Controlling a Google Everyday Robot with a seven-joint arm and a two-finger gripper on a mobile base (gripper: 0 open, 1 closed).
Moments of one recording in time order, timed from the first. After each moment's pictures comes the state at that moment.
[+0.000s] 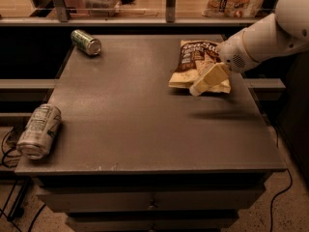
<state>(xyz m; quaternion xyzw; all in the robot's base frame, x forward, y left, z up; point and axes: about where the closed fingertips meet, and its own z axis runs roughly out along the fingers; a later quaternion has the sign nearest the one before) 0.621 -0.136 0.895 -0.49 0.79 0.11 0.35</state>
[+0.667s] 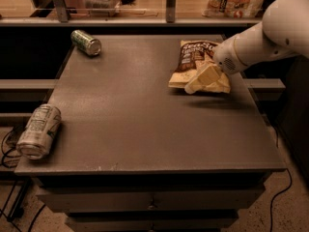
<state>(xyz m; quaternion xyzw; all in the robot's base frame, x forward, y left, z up) 0.656 -0.137 0.870 -0.47 0.80 0.11 0.37</state>
